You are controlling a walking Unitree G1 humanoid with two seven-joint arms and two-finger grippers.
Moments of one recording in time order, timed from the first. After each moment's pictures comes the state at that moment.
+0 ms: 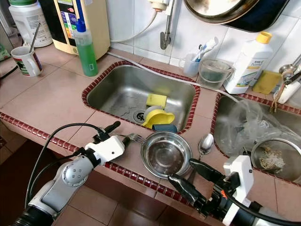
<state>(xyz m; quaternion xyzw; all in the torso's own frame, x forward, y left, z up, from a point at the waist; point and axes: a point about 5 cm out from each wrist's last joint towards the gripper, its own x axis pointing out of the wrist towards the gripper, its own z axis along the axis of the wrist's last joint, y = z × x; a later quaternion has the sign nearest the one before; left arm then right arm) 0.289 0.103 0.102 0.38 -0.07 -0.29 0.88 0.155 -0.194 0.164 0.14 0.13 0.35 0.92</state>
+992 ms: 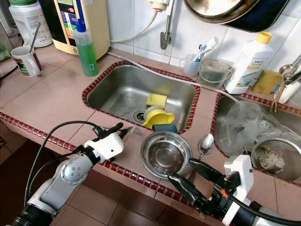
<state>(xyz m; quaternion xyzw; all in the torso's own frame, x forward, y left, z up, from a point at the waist) 0.291 0.103 0.111 0.38 -0.09 -0.28 0.88 0.155 -0.194 0.165 0.15 0.13 0.36 0.91</state>
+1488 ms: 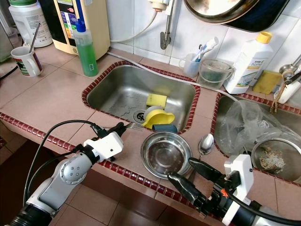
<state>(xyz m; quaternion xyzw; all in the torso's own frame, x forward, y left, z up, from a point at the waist) 0.290 0.103 0.114 0.38 -0.10 -0.28 0.88 0.156 -0.193 0.166 0.15 0.13 0.36 0.91</state>
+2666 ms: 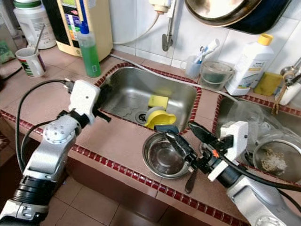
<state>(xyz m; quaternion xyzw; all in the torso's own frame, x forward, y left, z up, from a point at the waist) 0.335 0.125 0.195 0.15 -0.10 -0.21 0.96 0.212 -0.181 0.189 0.15 0.01 0.32 0.94</state>
